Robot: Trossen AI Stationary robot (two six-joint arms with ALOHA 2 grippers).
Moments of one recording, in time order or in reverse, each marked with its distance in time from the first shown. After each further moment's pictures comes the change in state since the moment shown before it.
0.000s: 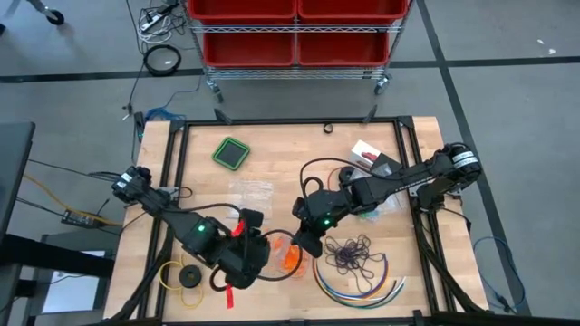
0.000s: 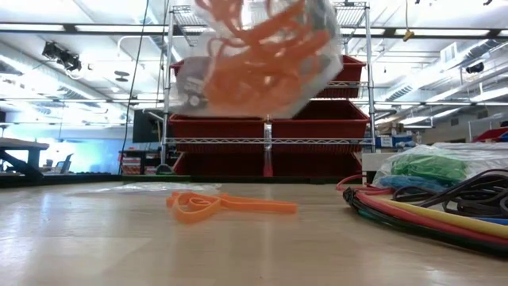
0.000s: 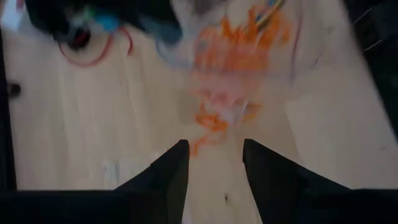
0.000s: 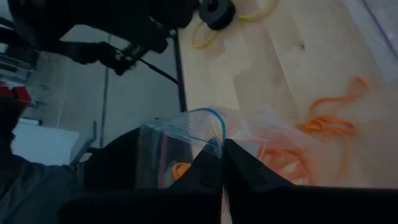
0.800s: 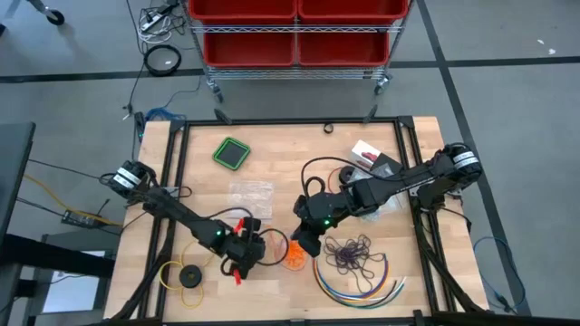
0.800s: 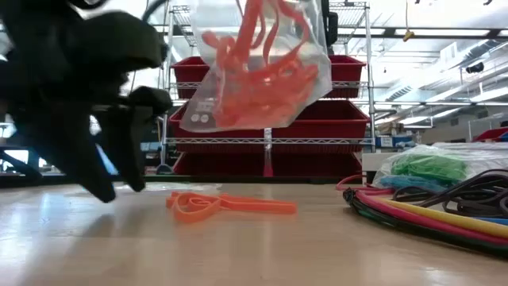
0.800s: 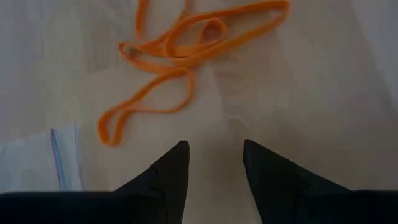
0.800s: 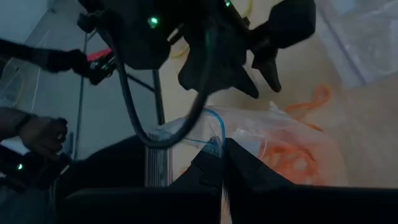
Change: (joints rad) left arm 0.073 -0.062 -0.933 0.947 0.121 0.068; right arm 0.014 0.000 0.000 -0.037 0.113 -0.009
